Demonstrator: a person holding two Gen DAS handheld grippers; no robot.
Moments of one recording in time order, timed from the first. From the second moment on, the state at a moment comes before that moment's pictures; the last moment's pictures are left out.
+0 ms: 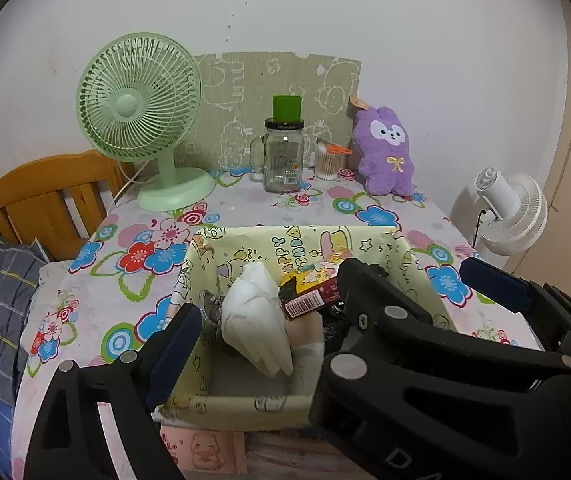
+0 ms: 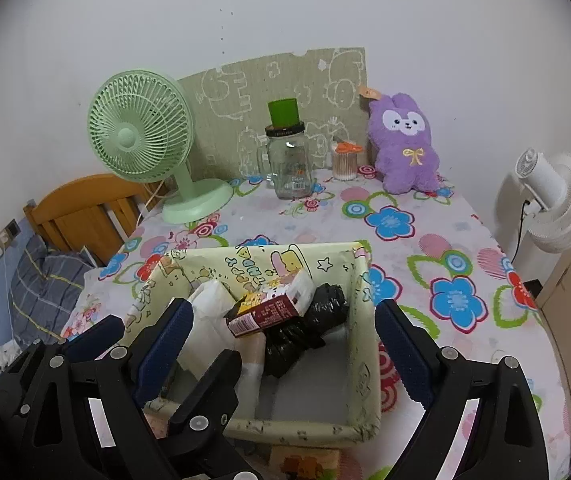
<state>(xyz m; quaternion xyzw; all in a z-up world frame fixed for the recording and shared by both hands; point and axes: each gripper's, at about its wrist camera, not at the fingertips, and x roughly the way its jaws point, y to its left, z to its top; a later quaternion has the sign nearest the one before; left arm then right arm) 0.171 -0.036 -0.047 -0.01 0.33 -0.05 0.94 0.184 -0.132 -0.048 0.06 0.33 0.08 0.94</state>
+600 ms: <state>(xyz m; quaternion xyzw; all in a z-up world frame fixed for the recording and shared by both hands) 0.124 -0.049 -0.037 0.00 0.31 -0.06 0.95 0.131 -0.142 -0.036 0.04 0.30 0.09 0.95</state>
